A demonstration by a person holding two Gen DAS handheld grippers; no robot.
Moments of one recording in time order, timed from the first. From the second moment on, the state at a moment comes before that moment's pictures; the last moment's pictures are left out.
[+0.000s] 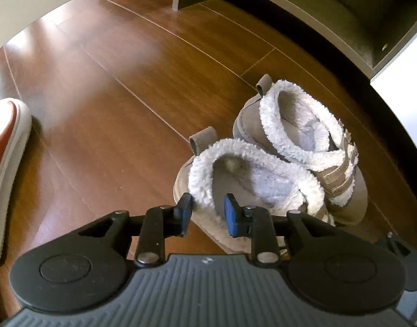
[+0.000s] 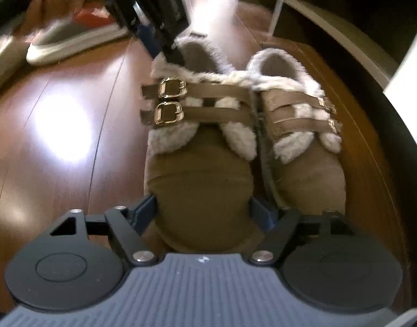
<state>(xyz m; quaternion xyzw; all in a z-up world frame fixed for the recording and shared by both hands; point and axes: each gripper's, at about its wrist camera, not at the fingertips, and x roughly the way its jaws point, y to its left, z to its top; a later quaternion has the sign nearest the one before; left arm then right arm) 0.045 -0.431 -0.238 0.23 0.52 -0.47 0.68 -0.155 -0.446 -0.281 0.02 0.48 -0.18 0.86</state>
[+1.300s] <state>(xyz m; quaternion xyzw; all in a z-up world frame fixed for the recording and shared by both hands) 0.044 -0.384 -0.217 0.15 0.56 -0.42 0.69 -0.031 -0.552 -0.256 -0.01 0.53 -0.08 0.84</state>
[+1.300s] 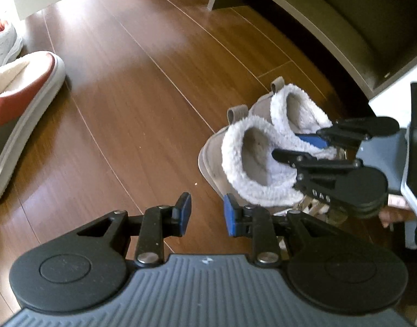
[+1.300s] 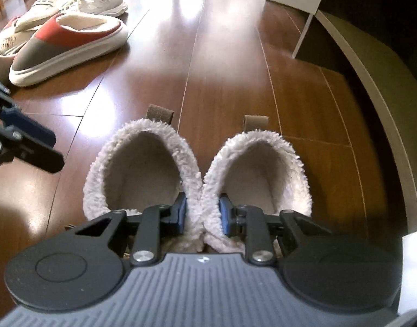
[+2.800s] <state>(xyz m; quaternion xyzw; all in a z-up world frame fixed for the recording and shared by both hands) -0.082 -0.411 -0.280 0.30 0.55 -0.48 0.62 -0.178 -0.600 -0.272 0.06 0.53 -0.30 0.79</state>
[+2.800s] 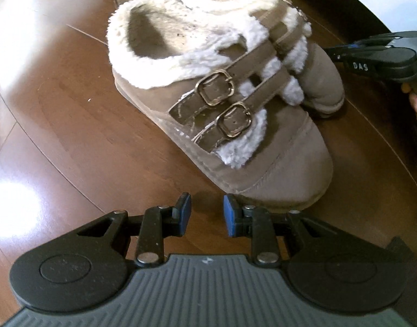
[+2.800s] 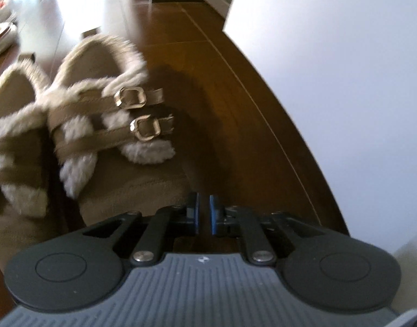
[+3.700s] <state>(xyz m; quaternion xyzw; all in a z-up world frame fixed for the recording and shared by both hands) -0.082 -0.299 -0.050 0.22 0.44 -0.47 0.73 -0.267 -0.469 -0.020 0.19 0.38 -0.32 0.85</state>
